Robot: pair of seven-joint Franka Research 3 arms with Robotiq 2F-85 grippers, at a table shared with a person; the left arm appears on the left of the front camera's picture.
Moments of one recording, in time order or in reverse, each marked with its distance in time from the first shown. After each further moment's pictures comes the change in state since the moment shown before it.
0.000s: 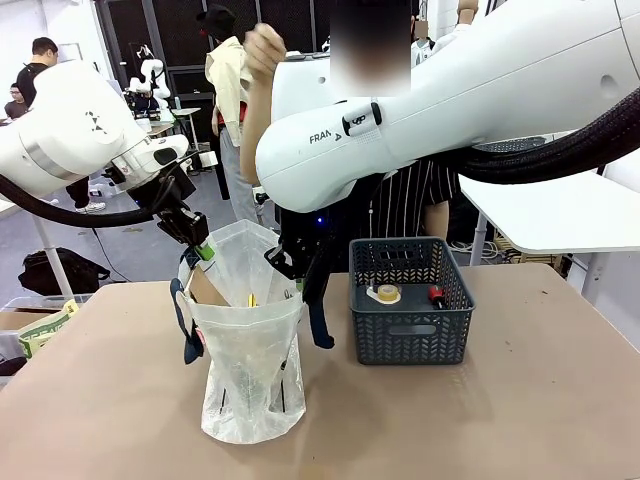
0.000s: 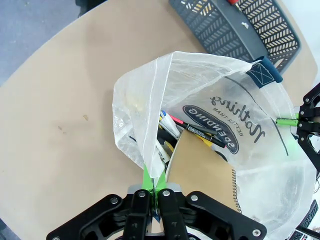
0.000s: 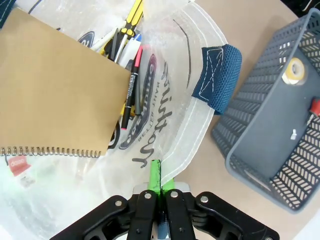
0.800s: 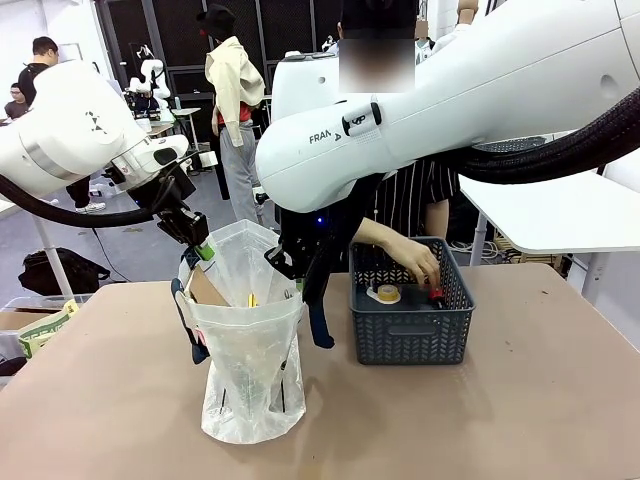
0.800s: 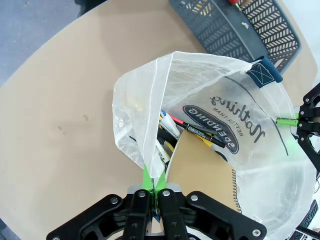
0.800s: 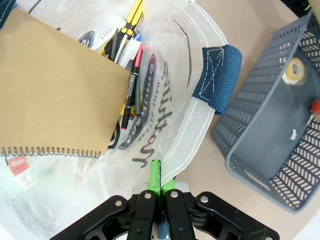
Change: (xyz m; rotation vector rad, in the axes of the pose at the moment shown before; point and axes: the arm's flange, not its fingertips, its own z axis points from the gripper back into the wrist) left arm 0.000 0.000 0.000 0.000 0.000 0.000; right arm 0.000 0.000 0.000 0.000 0.000 0.000
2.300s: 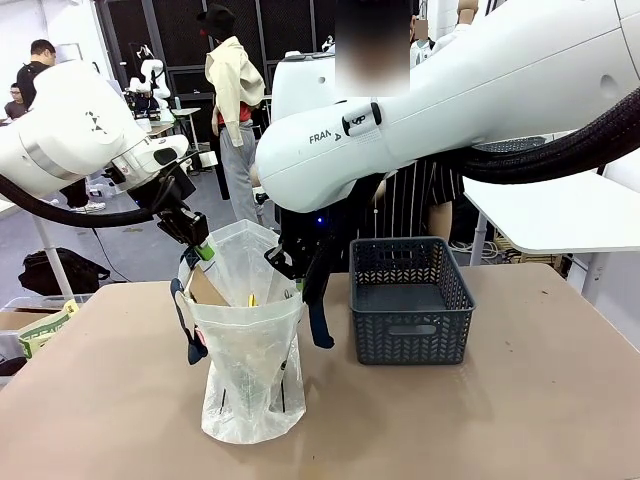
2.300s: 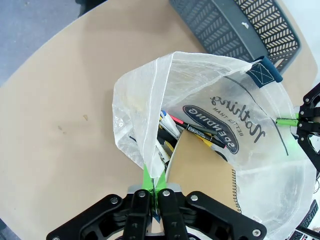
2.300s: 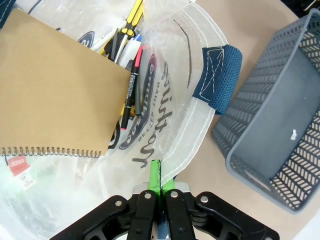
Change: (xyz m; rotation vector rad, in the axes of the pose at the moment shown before) left arm 0.000 0.000 0.000 0.000 0.000 0.000; right arm 0.000 0.000 0.000 0.000 0.000 0.000
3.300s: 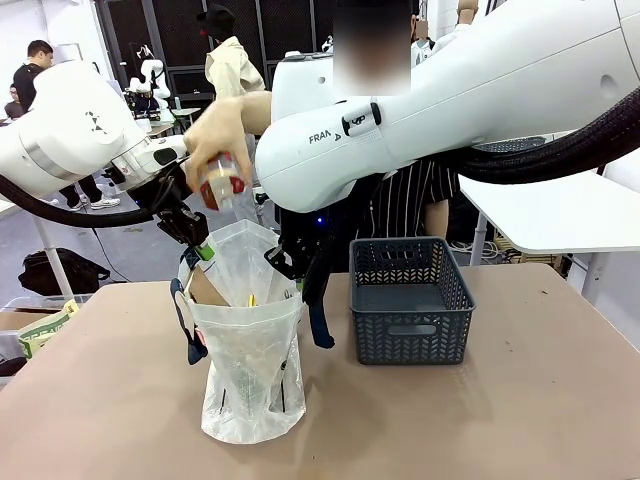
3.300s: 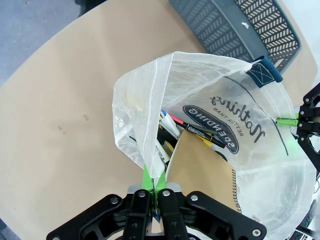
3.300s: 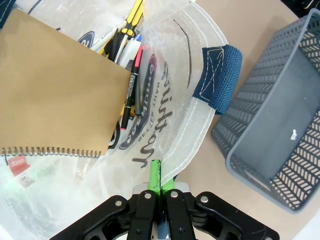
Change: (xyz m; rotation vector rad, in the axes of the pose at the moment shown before) left arm 0.000 0.000 0.000 0.000 0.000 0.000; right arm 0.000 0.000 0.000 0.000 0.000 0.000
